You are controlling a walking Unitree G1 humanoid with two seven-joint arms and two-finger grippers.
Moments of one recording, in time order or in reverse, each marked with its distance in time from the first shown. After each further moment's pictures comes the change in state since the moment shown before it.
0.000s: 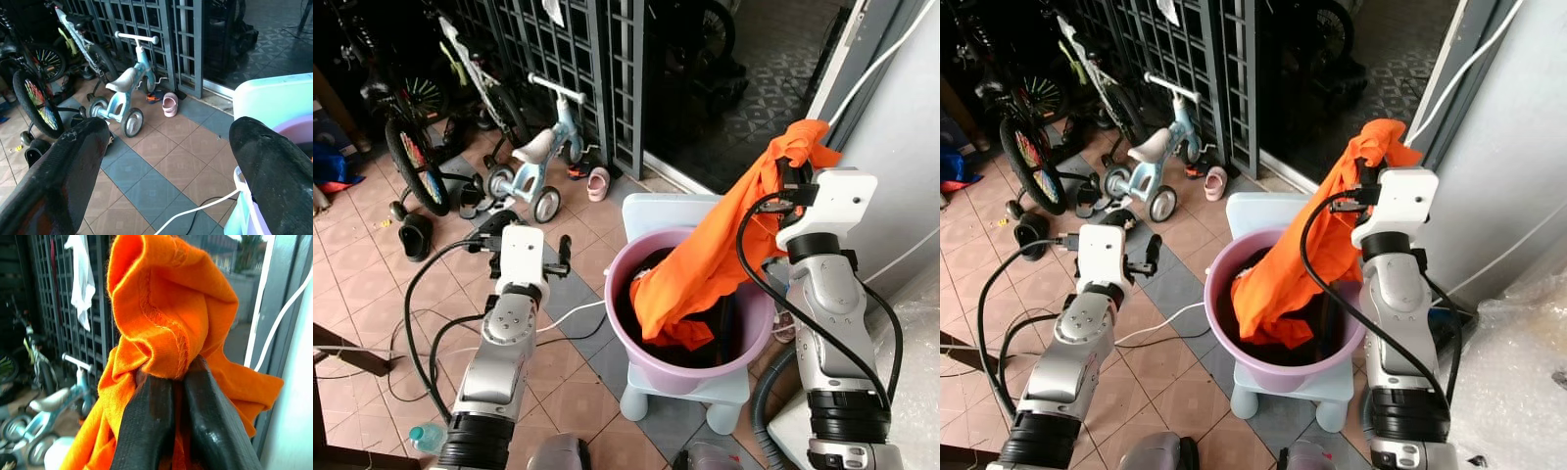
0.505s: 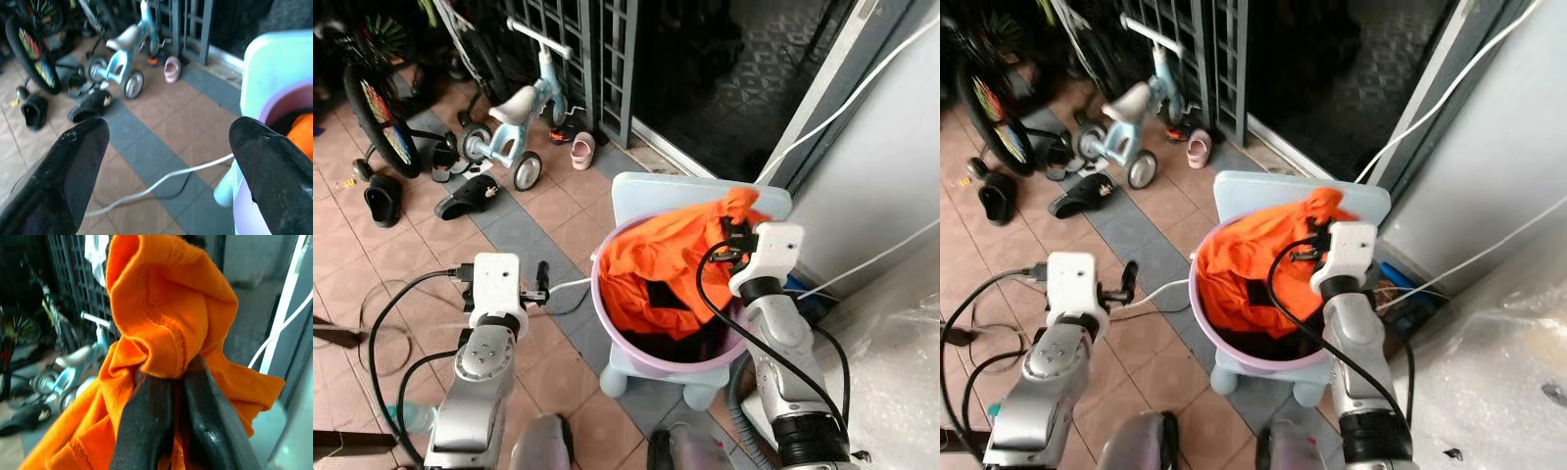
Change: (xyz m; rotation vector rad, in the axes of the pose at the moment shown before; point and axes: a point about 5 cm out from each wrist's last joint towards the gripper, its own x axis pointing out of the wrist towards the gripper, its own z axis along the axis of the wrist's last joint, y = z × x) left arm -0.031 0.012 -0.005 -0.023 0.074 0.052; right arm -0.020 0.026 -0.037 0.108 0.079 0.057
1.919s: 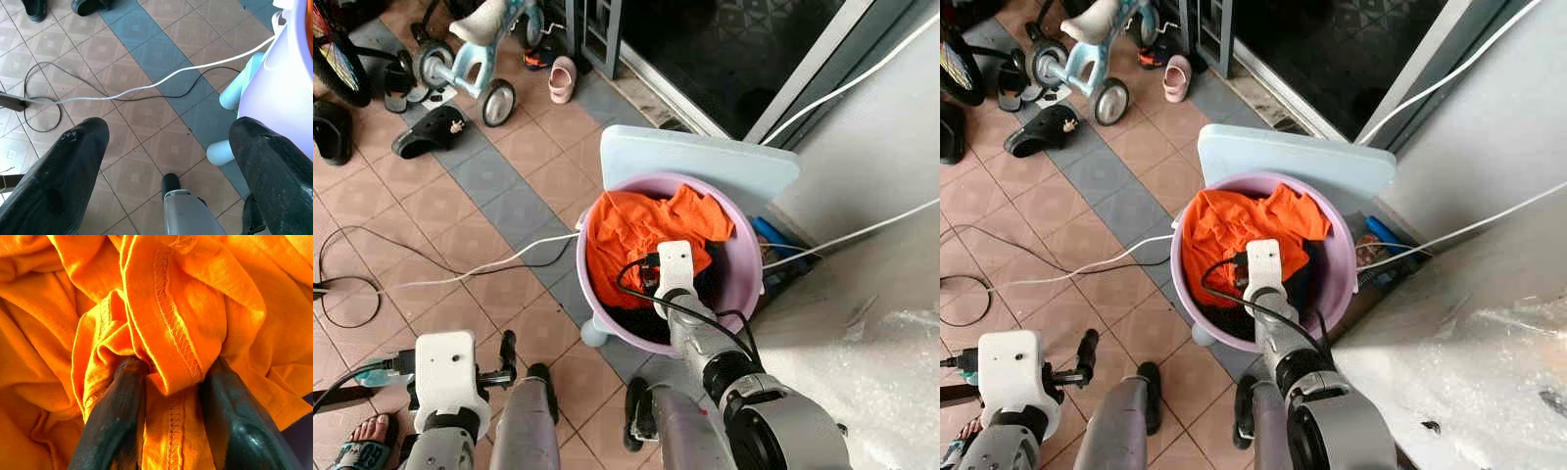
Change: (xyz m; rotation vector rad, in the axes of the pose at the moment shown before) left arm -0.115 0.025 -0.017 -0.040 0.192 0.132; right arm 0.019 0.083 -0.102 -0.013 0.614 0.089
